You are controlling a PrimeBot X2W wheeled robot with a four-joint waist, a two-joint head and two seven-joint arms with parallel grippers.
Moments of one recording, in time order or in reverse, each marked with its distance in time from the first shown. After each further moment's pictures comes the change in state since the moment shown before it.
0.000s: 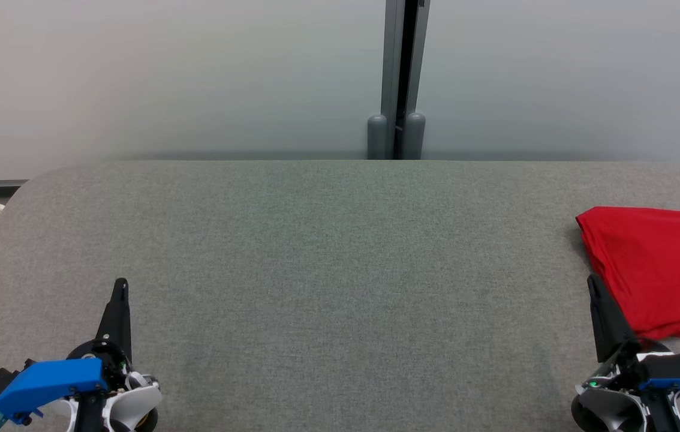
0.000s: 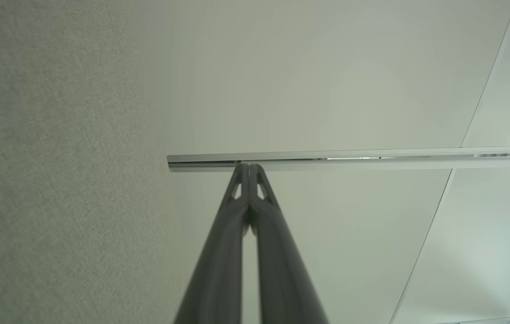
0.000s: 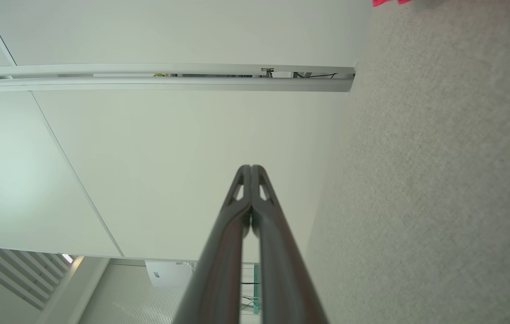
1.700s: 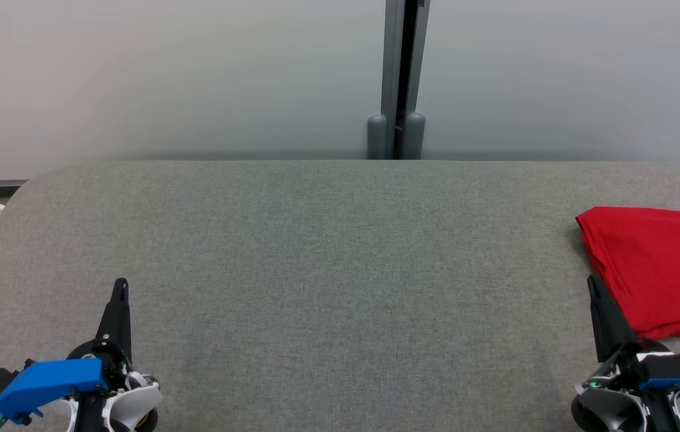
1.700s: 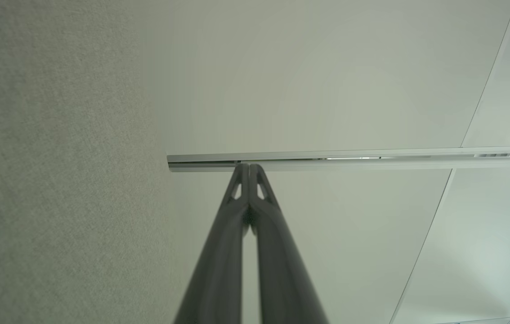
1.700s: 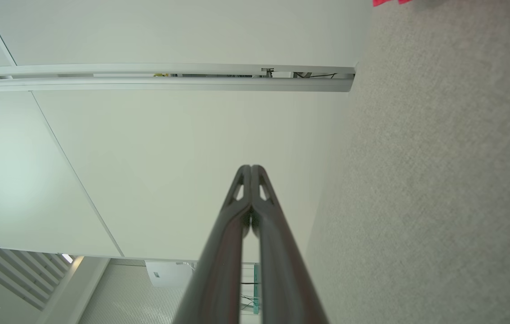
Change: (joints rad) left arm 0.000 0.000 0.000 0.000 0.000 0.000 0.000; right arm 0.000 0.000 0.000 0.000 0.000 0.000 0.000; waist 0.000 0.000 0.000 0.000
